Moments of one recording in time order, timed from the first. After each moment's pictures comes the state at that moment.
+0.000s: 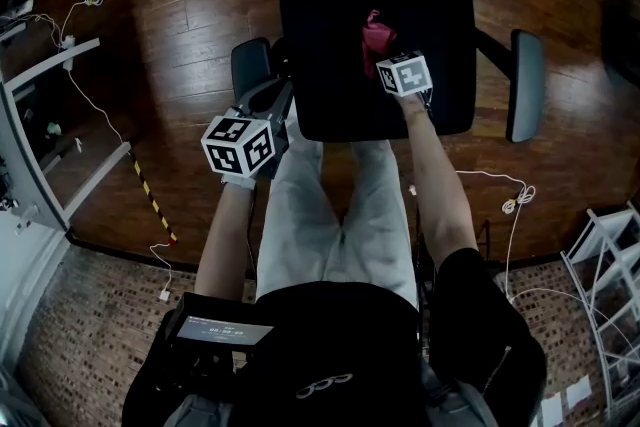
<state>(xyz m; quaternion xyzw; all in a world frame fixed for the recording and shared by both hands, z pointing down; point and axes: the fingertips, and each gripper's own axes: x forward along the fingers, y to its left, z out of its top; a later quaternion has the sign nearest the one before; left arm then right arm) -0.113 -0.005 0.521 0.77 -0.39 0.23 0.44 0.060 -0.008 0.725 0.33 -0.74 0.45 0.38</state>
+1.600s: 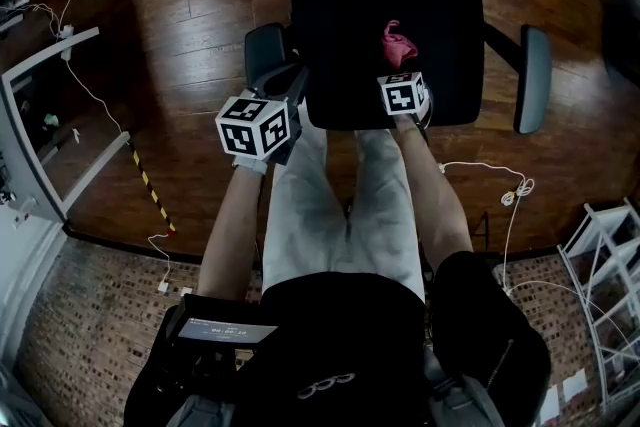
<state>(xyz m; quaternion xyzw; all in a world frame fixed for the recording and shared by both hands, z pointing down) -0.105 -0.007 0.529 0.77 -0.37 0.23 0.46 0.077 0.041 0.727 0.42 -0.68 0.38 0.46</state>
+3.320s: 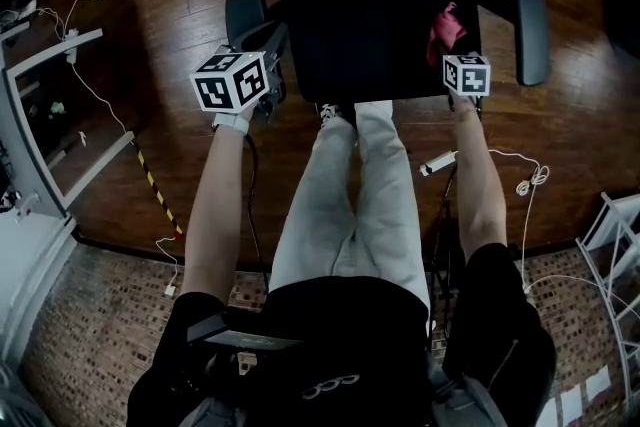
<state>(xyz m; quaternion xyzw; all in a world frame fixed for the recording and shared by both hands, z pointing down) -0.109 -0.011 0.518 0.79 -0.39 0.23 0.41 0.228 0.070 0.708 0.48 -0.70 0.40 0.36</state>
